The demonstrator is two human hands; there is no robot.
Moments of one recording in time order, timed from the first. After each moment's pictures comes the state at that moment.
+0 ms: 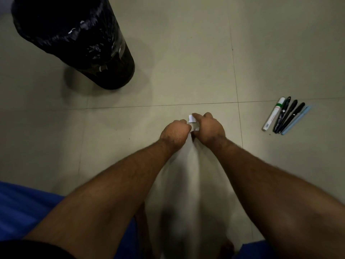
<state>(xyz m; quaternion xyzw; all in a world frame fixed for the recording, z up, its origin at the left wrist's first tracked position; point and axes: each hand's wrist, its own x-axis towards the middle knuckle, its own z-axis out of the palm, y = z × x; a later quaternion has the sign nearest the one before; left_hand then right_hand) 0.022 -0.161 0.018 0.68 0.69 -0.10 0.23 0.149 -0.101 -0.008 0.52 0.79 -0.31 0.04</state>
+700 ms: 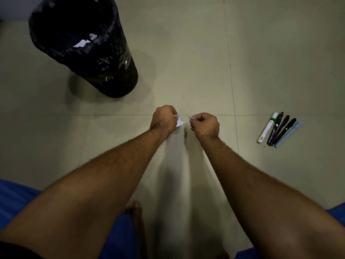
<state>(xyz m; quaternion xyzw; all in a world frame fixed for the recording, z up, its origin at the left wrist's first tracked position) -0.018 -0.122 0.066 0.42 0.85 0.15 0.28 0.113 -0.087 0.024 0.66 0.50 -0.52 -0.22</state>
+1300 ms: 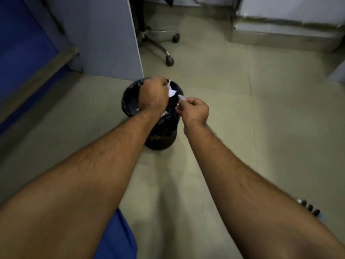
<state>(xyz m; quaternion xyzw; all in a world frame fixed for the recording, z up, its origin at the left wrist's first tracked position) -0.220 -0.073 0.290 0.37 0.87 0.31 -0.03 -0.130 -0.026 0.237 0.52 0.45 -0.62 -0.39</state>
